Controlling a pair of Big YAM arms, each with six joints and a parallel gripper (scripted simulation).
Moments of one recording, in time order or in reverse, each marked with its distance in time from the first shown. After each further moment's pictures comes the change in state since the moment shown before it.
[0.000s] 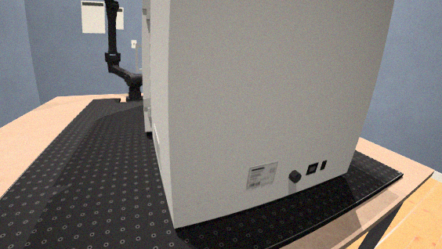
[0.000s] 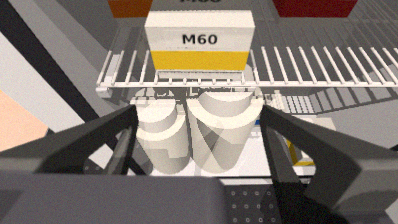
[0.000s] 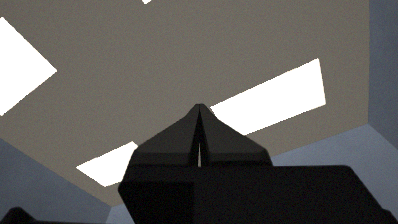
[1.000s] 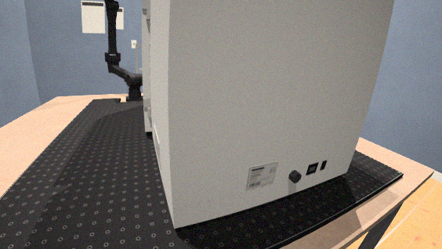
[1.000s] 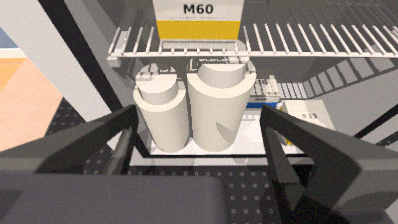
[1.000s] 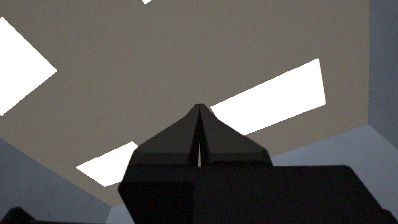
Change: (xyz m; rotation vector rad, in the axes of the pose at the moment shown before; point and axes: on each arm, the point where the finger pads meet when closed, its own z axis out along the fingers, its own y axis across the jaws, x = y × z) left arm 0.014 -0.001 -0.040 0.001 -0.004 -0.001; right arm 0.000 0.000 0.000 0.000 0.000 0.000
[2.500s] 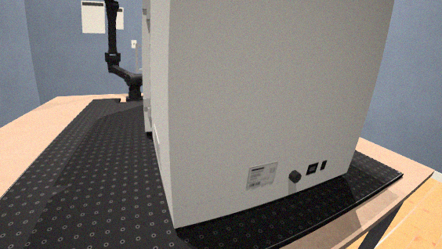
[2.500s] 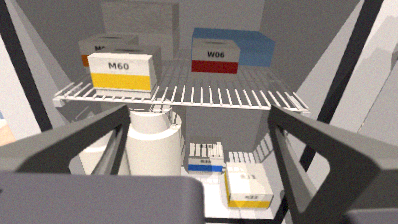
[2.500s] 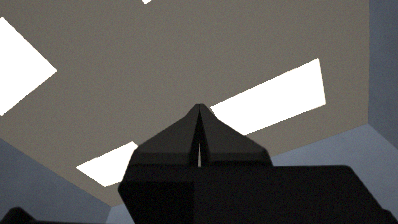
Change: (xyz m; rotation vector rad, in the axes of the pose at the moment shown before) left arm -0.017 -0.098 -0.037 -0.010 -0.449 -0.059; right arm 0.000 0.000 0.000 0.000 0.000 0.000
